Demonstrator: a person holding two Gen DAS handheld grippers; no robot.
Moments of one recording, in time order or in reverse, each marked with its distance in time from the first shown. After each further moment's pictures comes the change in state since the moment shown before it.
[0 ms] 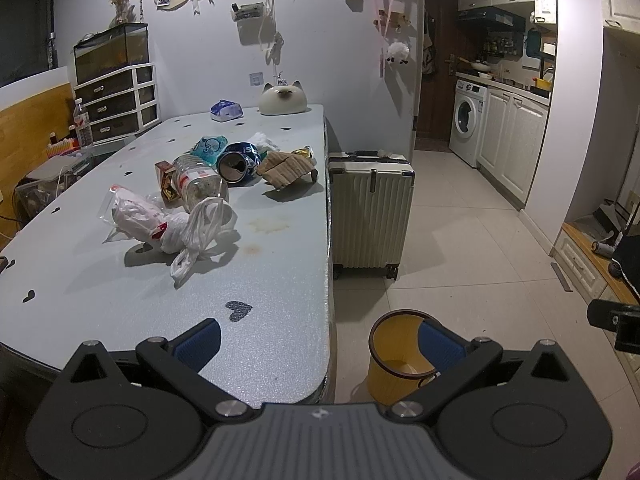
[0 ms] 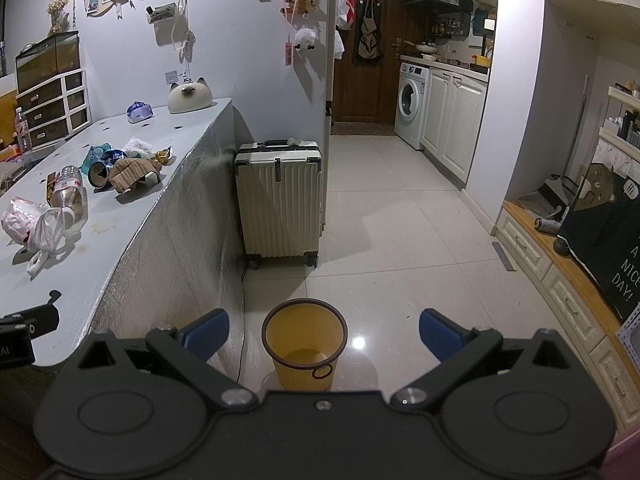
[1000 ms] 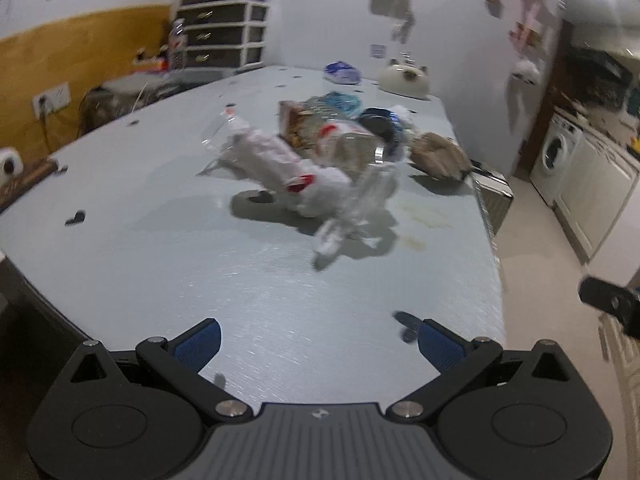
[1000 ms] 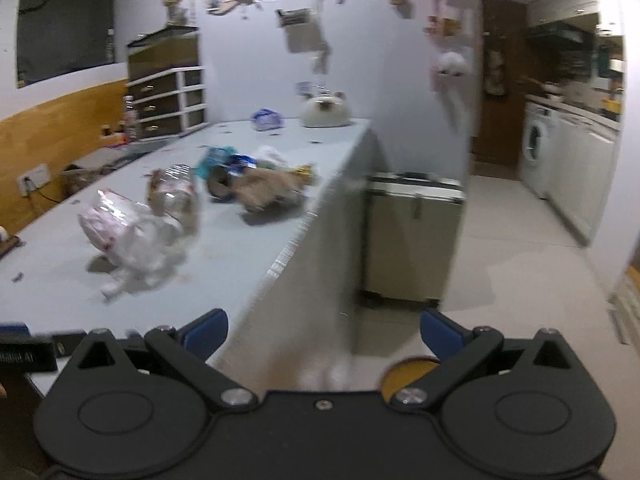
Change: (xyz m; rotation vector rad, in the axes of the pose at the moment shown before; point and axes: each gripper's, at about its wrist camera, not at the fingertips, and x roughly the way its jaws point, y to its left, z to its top) left arm 0.070 0.135 -0.006 -0.301 0.068 0.149; right arm 0.105 0.139 0.045 -0.169 -0.105 0.380
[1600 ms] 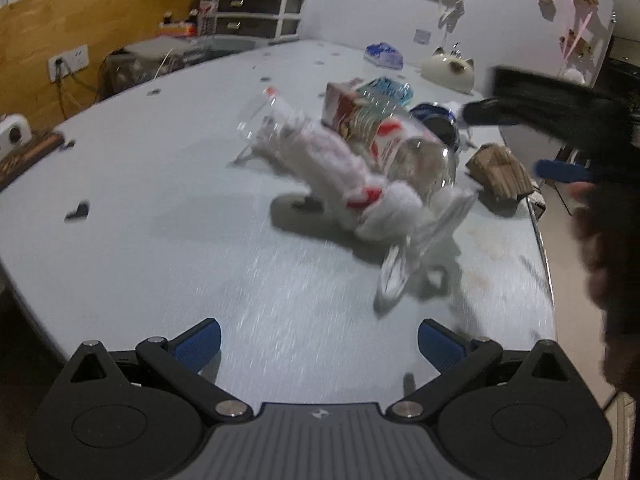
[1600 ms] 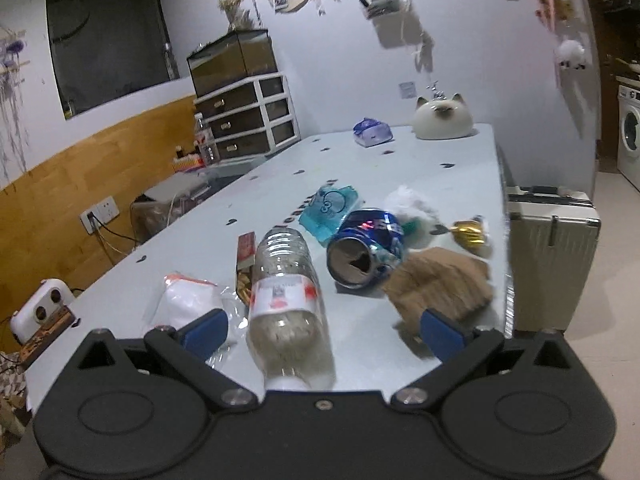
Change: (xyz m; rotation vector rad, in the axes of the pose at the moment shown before) left arm 0.047 0.030 0.039 -0.068 0.067 0.036; right arm 0.158 0.089 0.107 0.053 0.041 0.263
